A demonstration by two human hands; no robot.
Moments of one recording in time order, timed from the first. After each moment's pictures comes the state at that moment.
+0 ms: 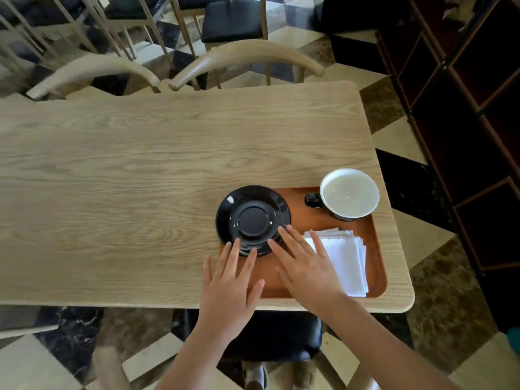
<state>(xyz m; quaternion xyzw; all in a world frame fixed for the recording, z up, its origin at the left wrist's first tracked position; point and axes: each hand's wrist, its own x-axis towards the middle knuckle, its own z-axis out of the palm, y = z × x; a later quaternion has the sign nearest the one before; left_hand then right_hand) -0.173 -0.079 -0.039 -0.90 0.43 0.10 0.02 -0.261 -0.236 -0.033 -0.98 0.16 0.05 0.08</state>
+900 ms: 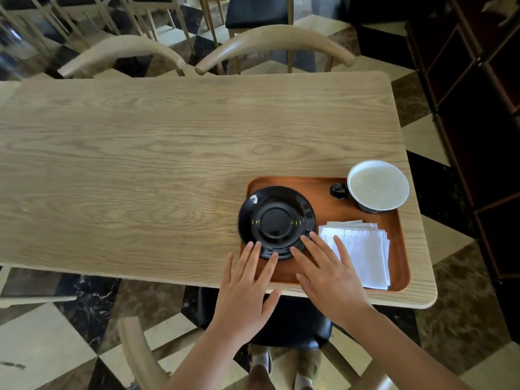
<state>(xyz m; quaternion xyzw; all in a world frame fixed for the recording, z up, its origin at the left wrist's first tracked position) -0.191 -0.048 -0.043 -0.88 0.47 0.09 0.00 -0.285 -0.215 -0.043 -0.99 0.12 0.06 0.04</state>
